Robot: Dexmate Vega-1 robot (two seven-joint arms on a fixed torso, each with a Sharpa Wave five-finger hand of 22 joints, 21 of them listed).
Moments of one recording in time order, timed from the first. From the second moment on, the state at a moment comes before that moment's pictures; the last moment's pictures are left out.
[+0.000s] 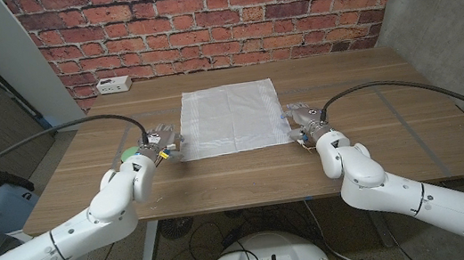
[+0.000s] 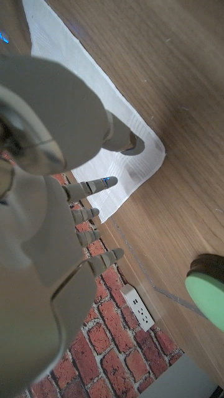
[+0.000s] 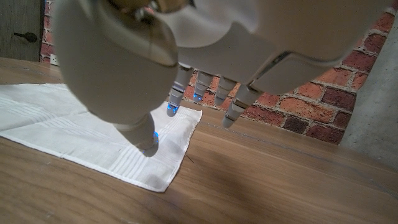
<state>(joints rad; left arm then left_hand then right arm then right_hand) 0.98 1.08 0.69 -2.18 0.81 0.80 -0.21 0.72 -0.05 0.55 -0.18 0.21 0.40 -0.19 0.27 0.18 -0.02 -0.08 0.21 0.19 -0.11 0.09 0.18 0.17 0.07 0.14 0.25 0.18 -0.84 -0.80 -0.90 -2.10 -0.74 -0.90 0.05 0.93 0.03 0.42 -0.16 0.21 0.39 -0.22 0.18 0.19 0.05 -0.15 0.18 0.19 -0.03 -0.03 0.18 0.18 0.20 -0.01 0.19 0.17</state>
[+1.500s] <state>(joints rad) 0.96 1.00 0.68 -2.12 0.86 0.76 -0.35 0.81 0.05 0.52 -0.15 0.20 0.23 -0.15 0.18 0.18 -0.07 -0.04 0.20 0.19 -0.12 0.11 0.18 0.17 0.08 0.16 0.23 0.19 -0.76 -0.77 -0.97 -2.07 -0.92 -0.91 0.38 0.99 0.10 0.37 -0.13 0.20 0.27 -0.22 0.19 0.19 -0.08 -0.16 0.19 0.19 -0.11 -0.04 0.19 0.19 0.14 -0.03 0.19 0.17</state>
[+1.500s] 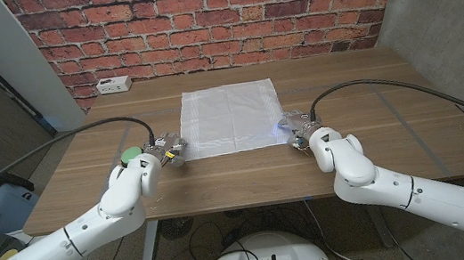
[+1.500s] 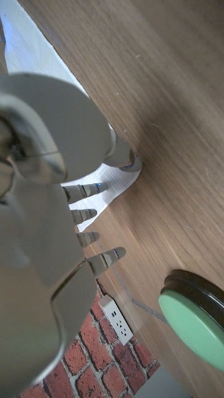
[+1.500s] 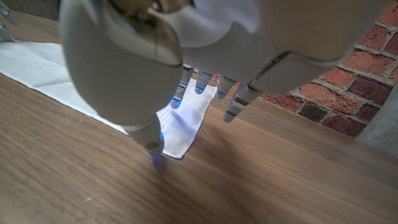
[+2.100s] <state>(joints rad) 0.95 1.02 0.67 -2.12 0.80 0.74 -0.34 0.79 0.03 0.47 -0.15 0.19 0.18 -0.17 0.18 0.18 -0.09 -0.06 0.20 0.19 -0.14 0.10 0.18 0.17 0.07 0.15 0.22 0.19 -0.75 -0.72 -0.97 -1.99 -0.96 -0.87 0.41 0.99 0.13 0.30 -0.14 0.20 0.64 -0.19 0.27 0.18 0.12 -0.15 0.23 0.19 -0.01 -0.03 0.22 0.18 0.22 -0.04 0.21 0.17</state>
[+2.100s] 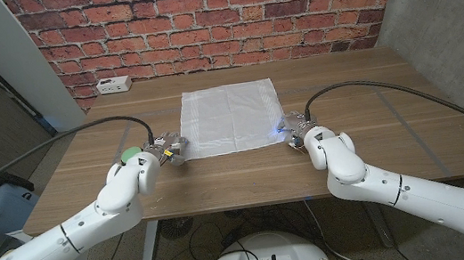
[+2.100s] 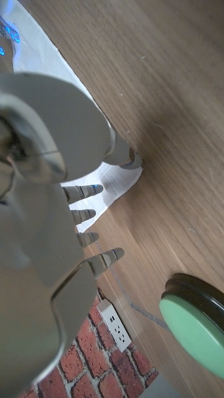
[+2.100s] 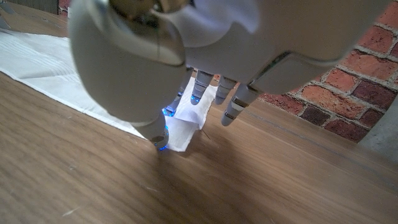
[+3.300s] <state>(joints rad) 0.89 1.00 0.73 -2.09 0.84 0.74 -0.41 0.78 0.06 0.41 -0.12 0.19 0.38 -0.07 0.23 0.18 -0.05 -0.05 0.21 0.19 -0.14 0.09 0.18 0.17 0.07 0.15 0.22 0.19 -0.90 -0.70 -0.86 -1.97 -0.83 -0.74 -0.05 1.05 0.15 0.26 -0.15 0.20 0.99 -0.09 0.36 0.21 0.36 -0.17 0.24 0.19 0.16 -0.04 0.26 0.19 0.32 -0.04 0.22 0.17</state>
